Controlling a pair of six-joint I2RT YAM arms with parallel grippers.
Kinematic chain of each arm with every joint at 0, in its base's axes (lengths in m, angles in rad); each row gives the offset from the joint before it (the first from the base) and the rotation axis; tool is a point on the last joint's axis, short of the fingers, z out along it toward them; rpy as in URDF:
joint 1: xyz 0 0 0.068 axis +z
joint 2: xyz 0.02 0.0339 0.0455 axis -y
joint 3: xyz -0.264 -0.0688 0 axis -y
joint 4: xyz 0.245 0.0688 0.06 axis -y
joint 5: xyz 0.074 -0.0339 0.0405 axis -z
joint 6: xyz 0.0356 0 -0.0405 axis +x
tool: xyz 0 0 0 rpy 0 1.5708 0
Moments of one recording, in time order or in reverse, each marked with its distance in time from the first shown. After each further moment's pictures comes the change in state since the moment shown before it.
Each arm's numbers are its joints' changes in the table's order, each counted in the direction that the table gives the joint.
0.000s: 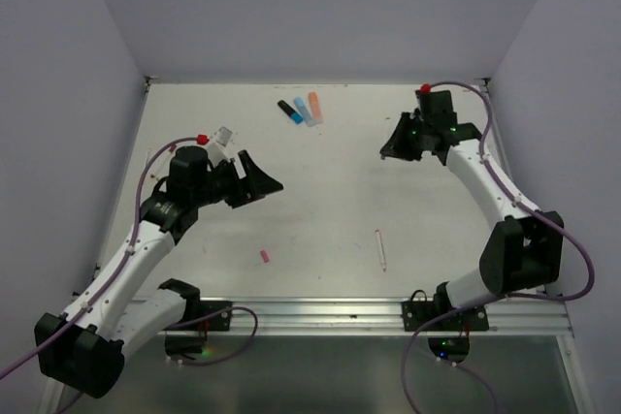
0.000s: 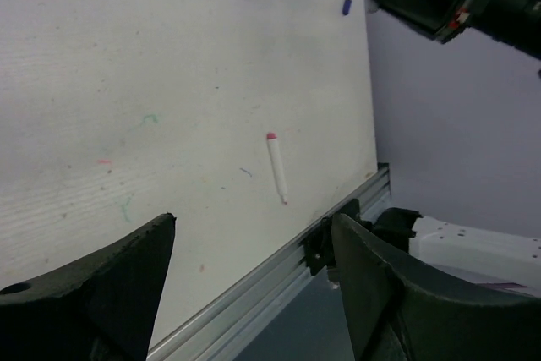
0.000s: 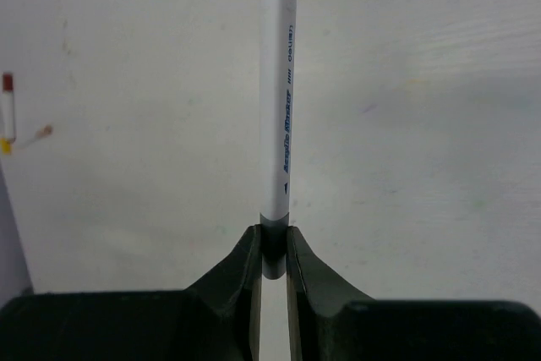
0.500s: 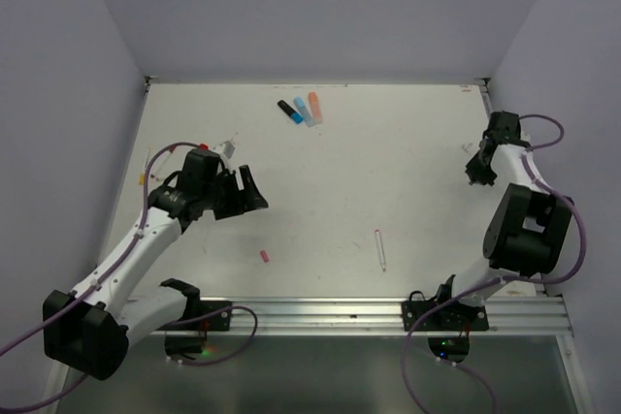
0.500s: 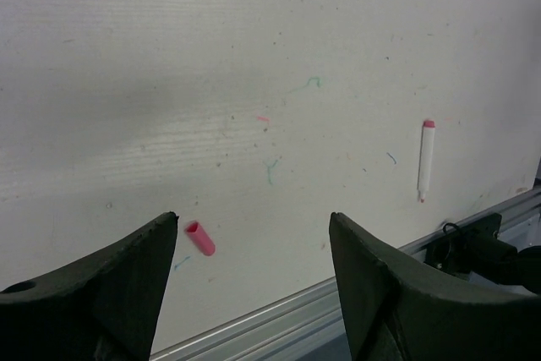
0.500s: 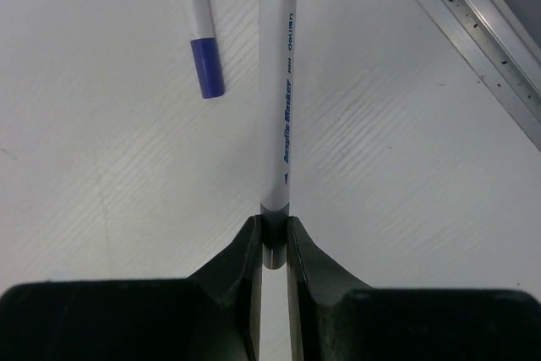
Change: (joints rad) left arm 0.000 -0.117 0.021 -0.233 -0.235 0.175; right arm -0.430 -0.167 -0.154 0.060 0.359 -0.099
